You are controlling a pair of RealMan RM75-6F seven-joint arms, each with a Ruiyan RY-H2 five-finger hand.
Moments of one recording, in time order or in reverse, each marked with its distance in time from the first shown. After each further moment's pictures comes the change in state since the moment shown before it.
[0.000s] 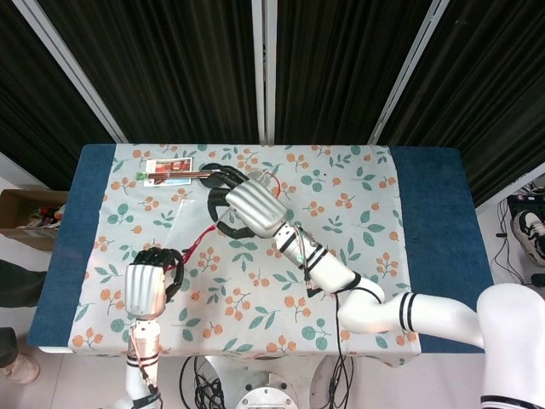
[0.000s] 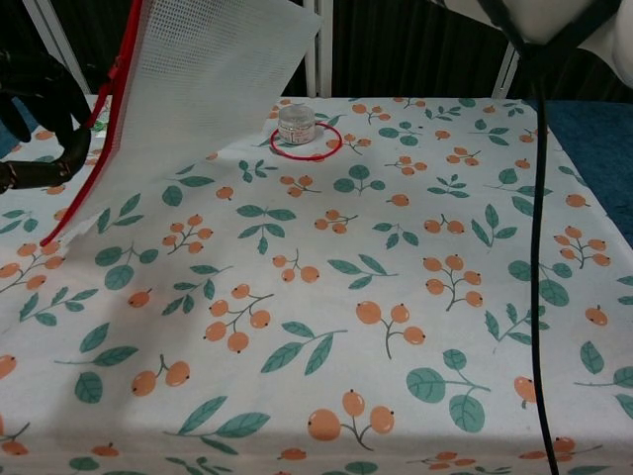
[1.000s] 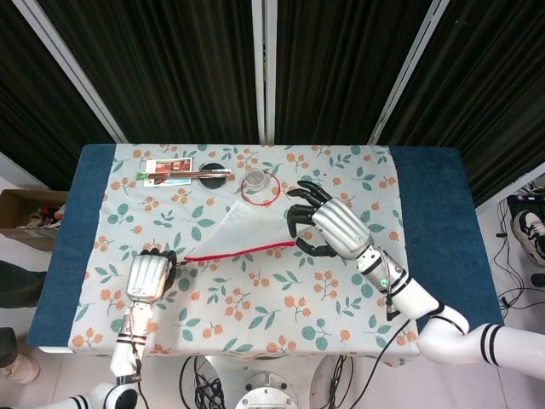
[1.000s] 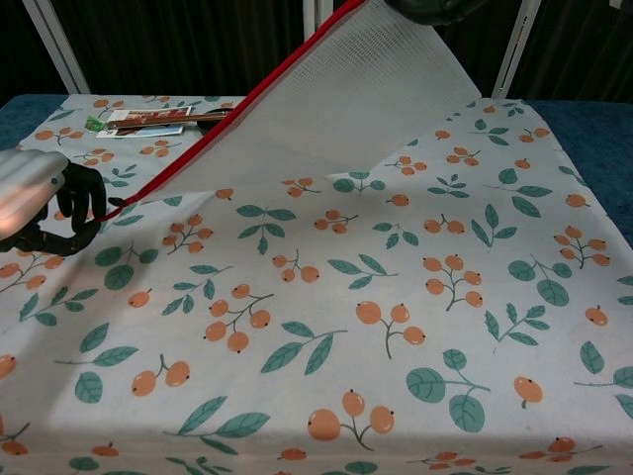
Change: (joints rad) left arm -0.061 0.129 0.003 0.052 -0.282 -0.352 0.093; right arm -0.300 0.270 -0.210 -0.150 -0.275 0.242 0.174
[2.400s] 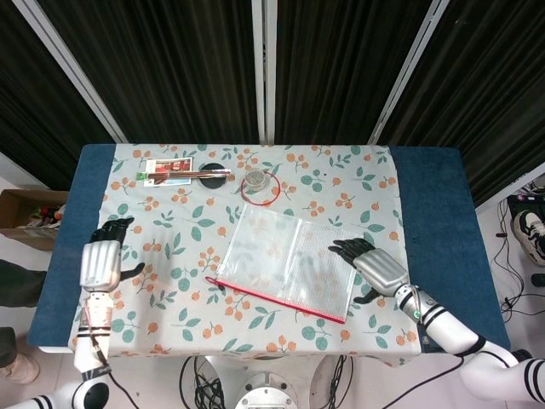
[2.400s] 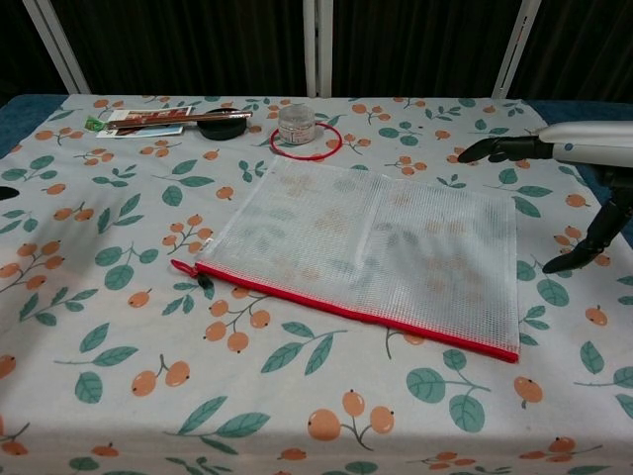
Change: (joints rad) left arm 0.034 0.223 -0.065 -0.168 -0.081 0.062 -0.174; right arm -0.146 0.113 -0.224 -0.046 0.127 -0.239 -0.158
